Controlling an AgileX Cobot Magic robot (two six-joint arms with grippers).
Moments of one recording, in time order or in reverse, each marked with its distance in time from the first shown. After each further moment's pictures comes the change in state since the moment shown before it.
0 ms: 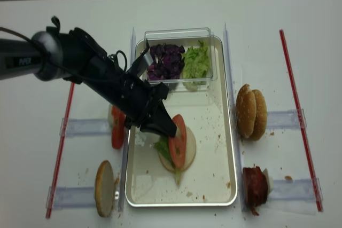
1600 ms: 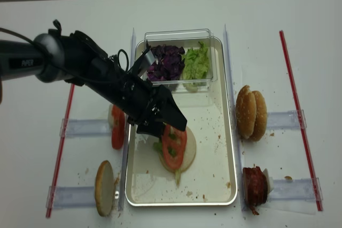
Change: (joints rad) left arm 0.000 0.007 0.000 -0.044 -0.002 0.116; right arm 0.000 0.000 0.000 0.000 0.000 0.000
